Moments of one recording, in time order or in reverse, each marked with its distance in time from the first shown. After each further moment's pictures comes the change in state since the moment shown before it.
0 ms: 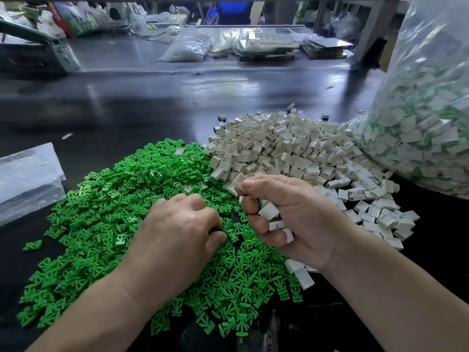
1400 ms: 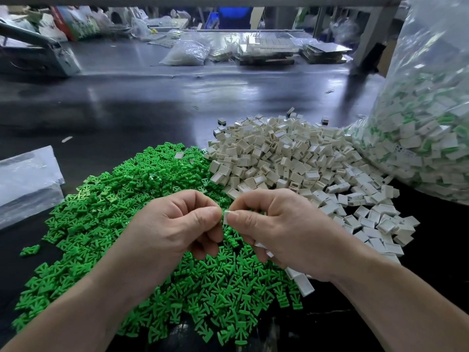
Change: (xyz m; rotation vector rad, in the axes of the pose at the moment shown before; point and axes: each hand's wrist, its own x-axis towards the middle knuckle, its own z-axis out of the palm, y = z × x) left_hand 0.002 -0.007 -0.010 -1.352 -0.089 -0.297; right_hand -0.011 -0.001 0.004 -0.797 -0.032 -0.182
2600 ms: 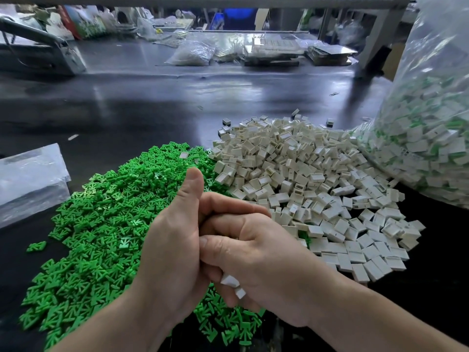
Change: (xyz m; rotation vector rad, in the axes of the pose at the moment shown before) left_hand -0.009 0.008 0.036 -0.435 0.049 -0.075; right_hand -0.010 -0.025 0.040 0.329 -0.153 0.064
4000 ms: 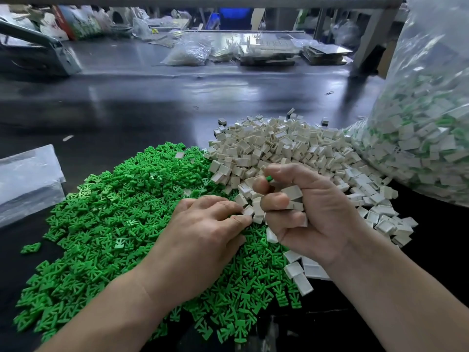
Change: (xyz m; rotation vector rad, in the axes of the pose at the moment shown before) left_hand 0.022 -0.012 -0.022 1.690 -0.164 0.520; right_hand 0.015 0.004 -0.065 0.960 0.141 0.017
